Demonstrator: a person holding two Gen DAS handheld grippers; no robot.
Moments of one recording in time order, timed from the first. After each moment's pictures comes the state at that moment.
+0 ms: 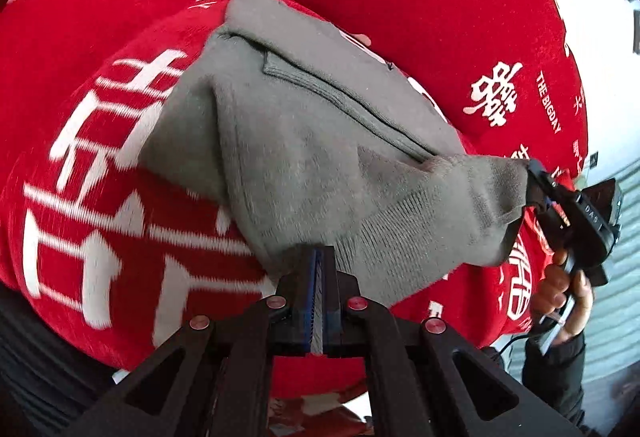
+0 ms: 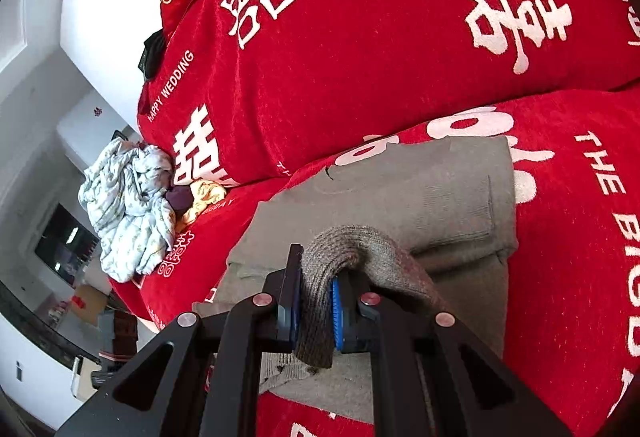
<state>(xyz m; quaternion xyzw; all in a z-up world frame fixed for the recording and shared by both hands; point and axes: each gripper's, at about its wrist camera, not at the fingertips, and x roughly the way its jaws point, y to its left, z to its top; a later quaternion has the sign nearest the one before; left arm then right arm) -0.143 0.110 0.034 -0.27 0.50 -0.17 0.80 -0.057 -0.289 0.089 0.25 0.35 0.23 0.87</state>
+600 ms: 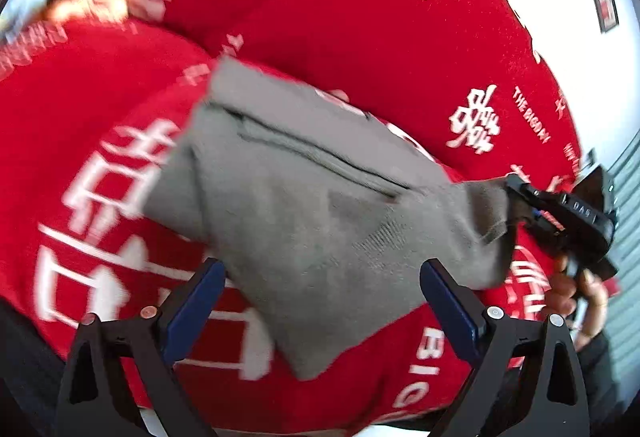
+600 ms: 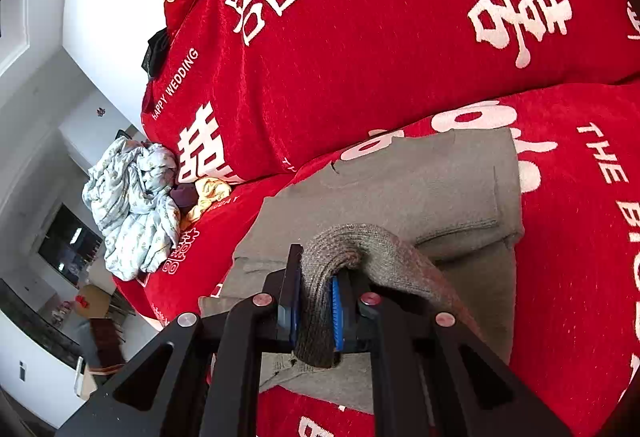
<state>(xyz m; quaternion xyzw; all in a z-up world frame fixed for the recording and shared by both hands) -0.142 0.095 0.032 -0.25 0.40 -0.16 0.87 -0.063 -0.285 0.088 0.25 0.36 0.24 0.87</state>
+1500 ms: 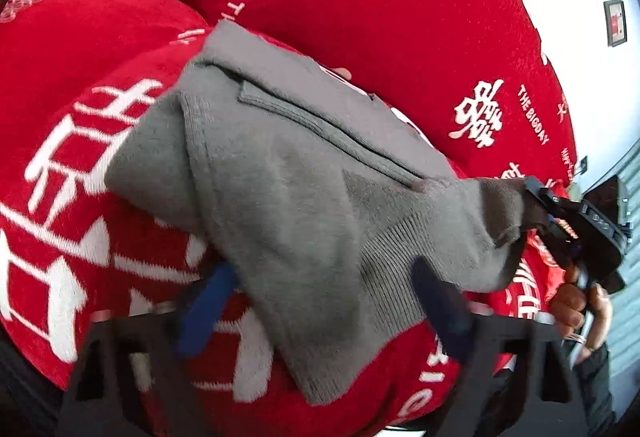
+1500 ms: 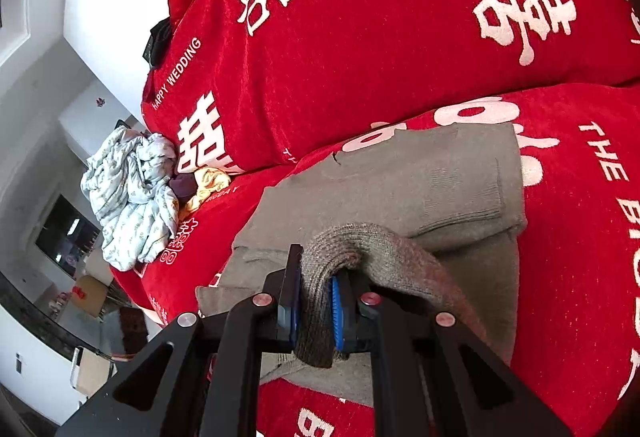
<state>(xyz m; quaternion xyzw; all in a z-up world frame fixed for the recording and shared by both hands) -0.124 0.077 0.001 -0.25 0.42 -0.17 0.85 -0.065 -0.280 0.087 0.24 0.37 0.24 0.87</state>
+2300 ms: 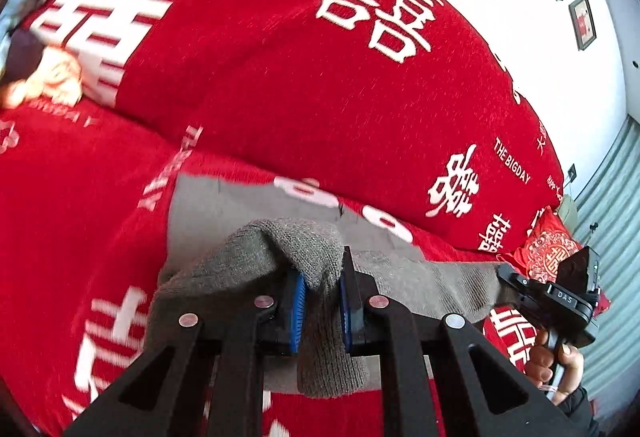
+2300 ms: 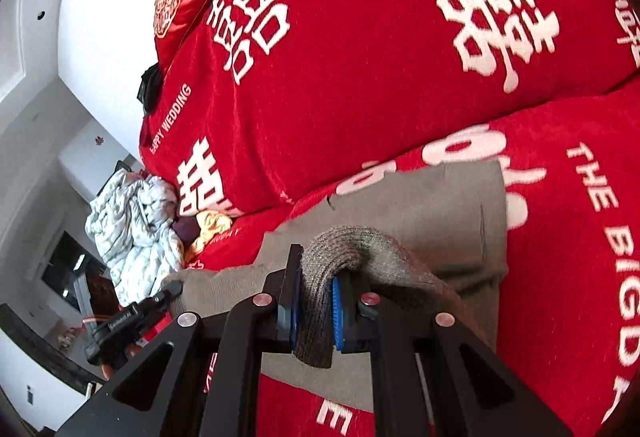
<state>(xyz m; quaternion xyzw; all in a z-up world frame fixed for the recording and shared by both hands) -0.047 0.100 0.136 -0.22 0.32 -0.18 0.90 -0.042 -0.313 0.114 0.29 0.33 0.21 0.87</state>
